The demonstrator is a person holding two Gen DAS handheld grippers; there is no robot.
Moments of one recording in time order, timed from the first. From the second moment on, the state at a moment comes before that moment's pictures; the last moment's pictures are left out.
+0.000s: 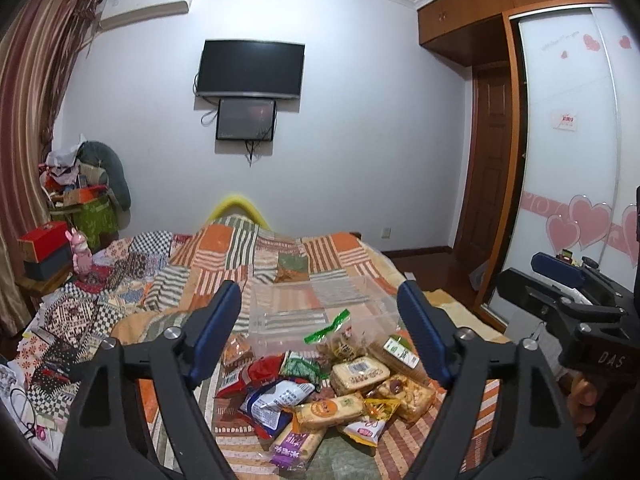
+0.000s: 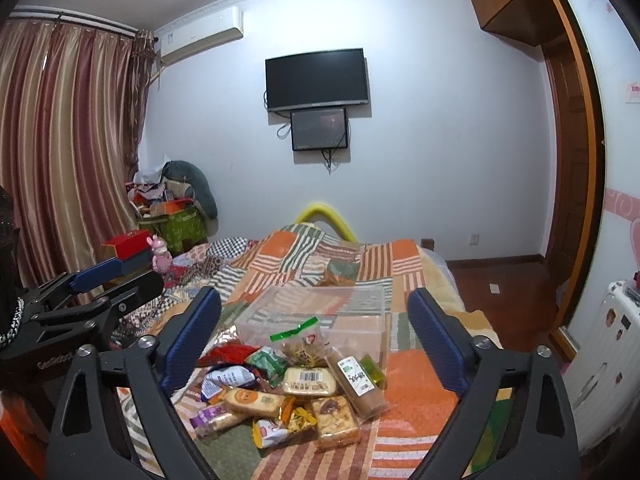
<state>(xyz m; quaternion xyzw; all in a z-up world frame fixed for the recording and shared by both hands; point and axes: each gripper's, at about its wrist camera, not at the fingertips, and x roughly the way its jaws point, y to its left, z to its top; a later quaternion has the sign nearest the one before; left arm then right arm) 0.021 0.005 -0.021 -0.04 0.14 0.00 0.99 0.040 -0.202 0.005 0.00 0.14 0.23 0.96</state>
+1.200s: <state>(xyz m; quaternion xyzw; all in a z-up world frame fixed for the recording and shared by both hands) 0.188 0.094 -0.188 -0.11 0.41 0.01 0.91 0.162 -0.208 -0.118 -0.04 0.39 0.22 0.89</state>
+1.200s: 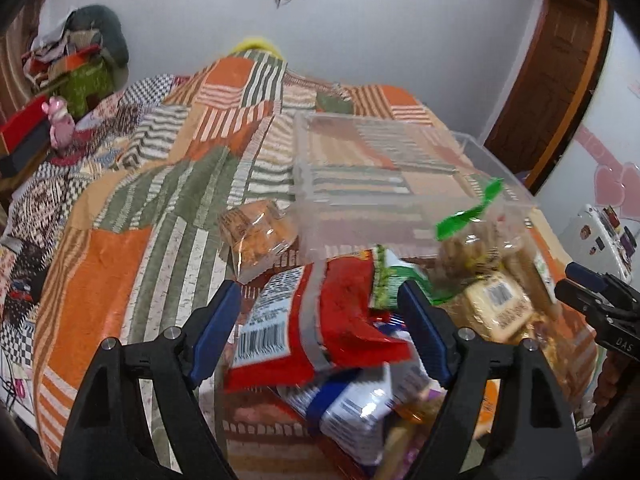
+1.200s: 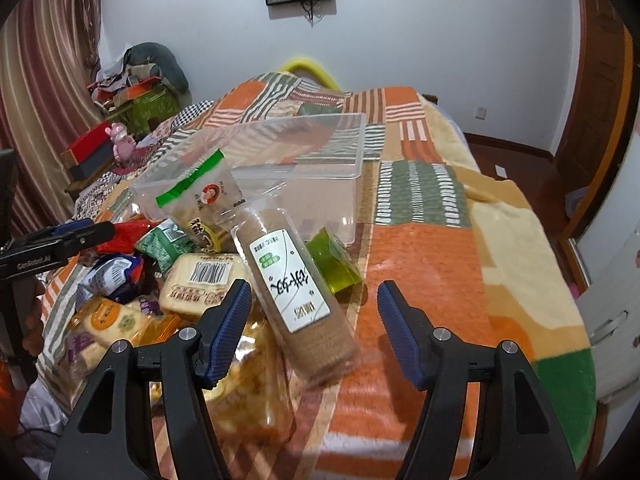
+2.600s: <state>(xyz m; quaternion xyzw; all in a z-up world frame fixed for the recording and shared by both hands) 0.161 0.101 -0.161 -0.14 0.39 -0.01 0.91 0.174 -0.202 -0.096 -0.04 0.37 0.25 0.89</state>
